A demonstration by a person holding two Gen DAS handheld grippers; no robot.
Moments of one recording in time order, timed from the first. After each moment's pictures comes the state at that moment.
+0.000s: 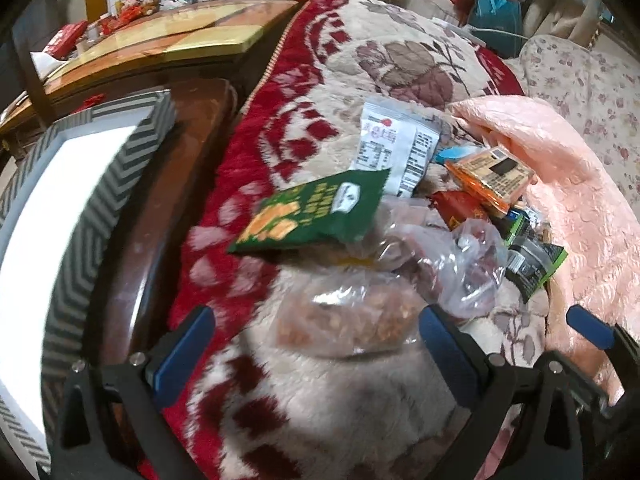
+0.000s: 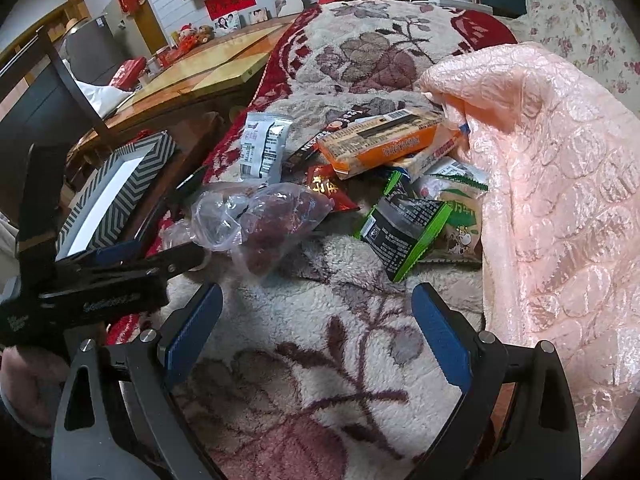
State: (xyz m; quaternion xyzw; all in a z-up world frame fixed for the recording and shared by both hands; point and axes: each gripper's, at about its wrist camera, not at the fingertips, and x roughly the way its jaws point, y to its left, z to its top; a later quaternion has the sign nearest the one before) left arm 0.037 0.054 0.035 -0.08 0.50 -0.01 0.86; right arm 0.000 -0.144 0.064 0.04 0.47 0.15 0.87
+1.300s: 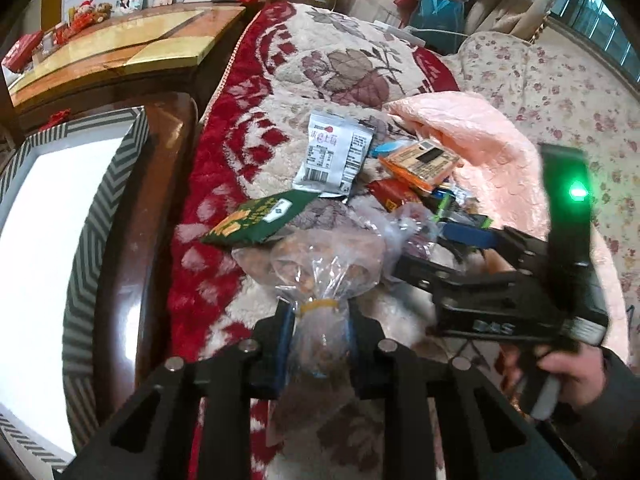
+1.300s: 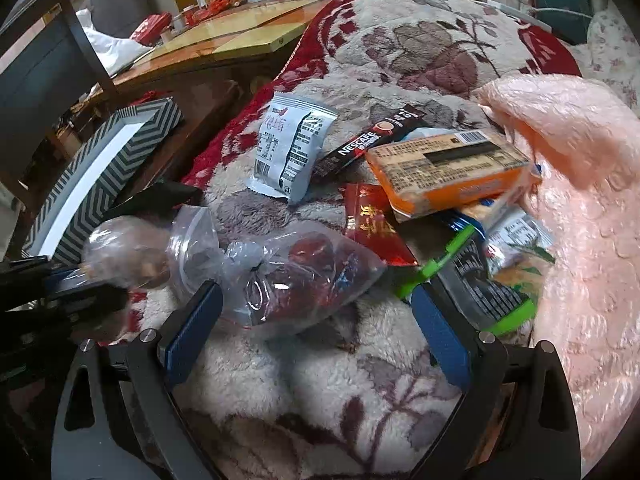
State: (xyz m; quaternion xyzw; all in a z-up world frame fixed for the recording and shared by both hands) left arm 0.002 0.074 0.070 -0.09 0.49 -0.12 0.86; right arm 0.059 -0.099 0.040 -0.04 0.49 0.20 0.85
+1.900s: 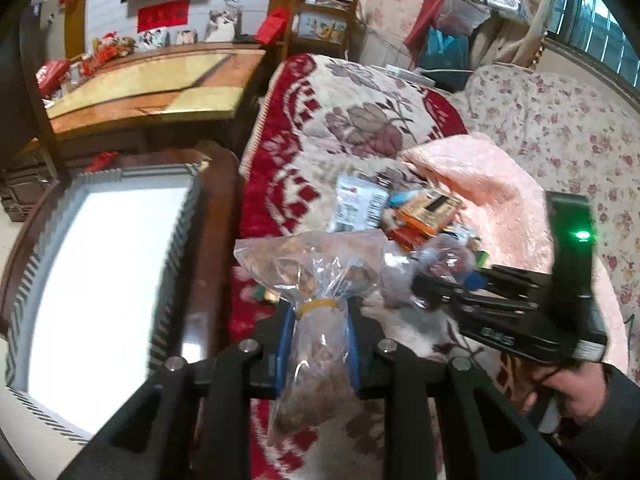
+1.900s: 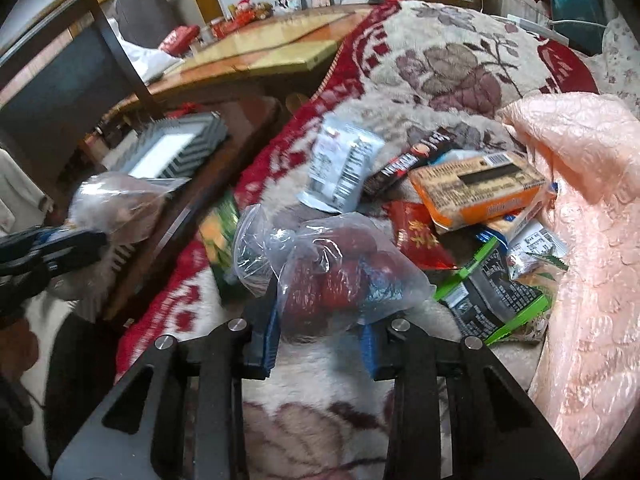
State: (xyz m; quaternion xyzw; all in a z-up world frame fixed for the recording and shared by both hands) left arm -0.019 0.101 0.120 -0.06 0.43 -0.07 0.90; right arm 0.036 -0.089 0.070 -0.01 0.47 0.25 0.85
